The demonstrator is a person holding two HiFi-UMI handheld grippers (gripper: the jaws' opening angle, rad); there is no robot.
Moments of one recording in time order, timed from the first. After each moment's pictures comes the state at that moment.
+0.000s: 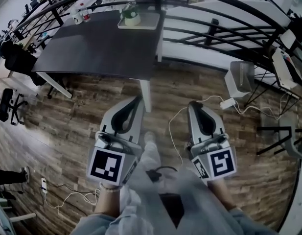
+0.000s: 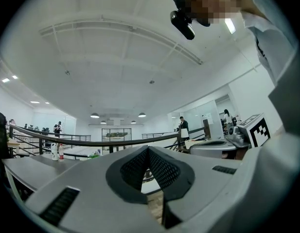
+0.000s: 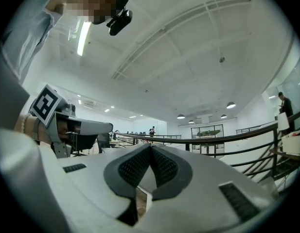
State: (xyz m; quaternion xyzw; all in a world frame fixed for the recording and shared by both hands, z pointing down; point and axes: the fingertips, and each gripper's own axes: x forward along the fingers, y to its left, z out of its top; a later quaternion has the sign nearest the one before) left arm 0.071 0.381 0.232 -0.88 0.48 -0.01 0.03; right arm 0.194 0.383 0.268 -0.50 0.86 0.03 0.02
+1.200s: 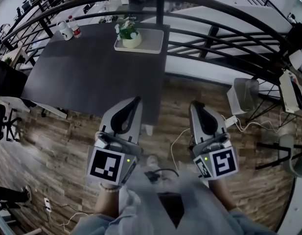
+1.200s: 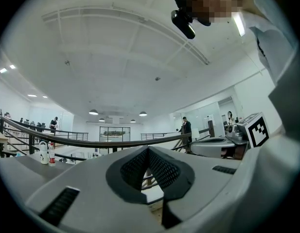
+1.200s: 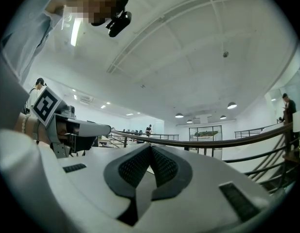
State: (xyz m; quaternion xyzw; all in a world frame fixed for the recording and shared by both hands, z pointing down) left arm 0.018 0.125 0.238 -0.88 0.47 -0.01 0.02; right arm 0.148 0.131 0.265 -0.52 0.85 0.04 0.01
